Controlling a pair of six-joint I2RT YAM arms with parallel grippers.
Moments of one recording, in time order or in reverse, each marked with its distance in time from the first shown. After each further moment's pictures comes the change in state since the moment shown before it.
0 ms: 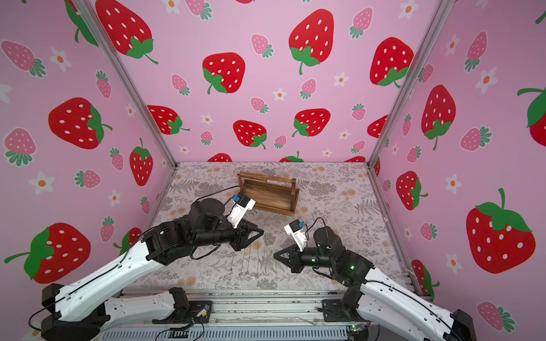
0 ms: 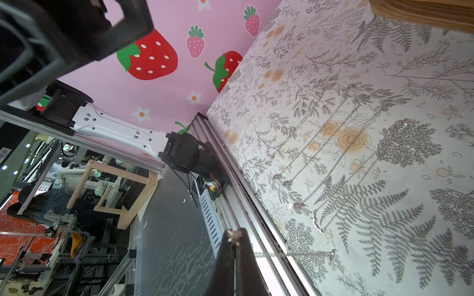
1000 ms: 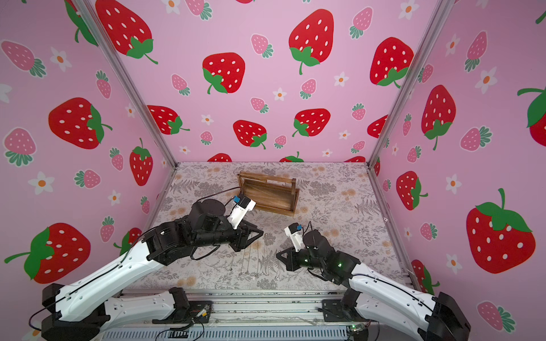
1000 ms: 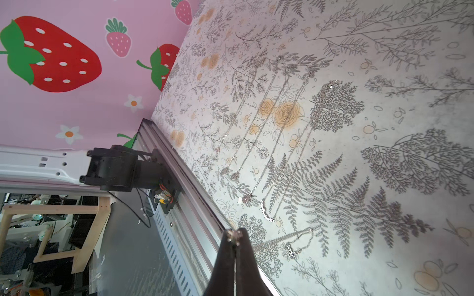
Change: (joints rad) left arm 0.000 0.002 -0.007 -0.007 -0.006 0.015; right arm 0.017 0.142 -0.085 0.057 0.204 0.056
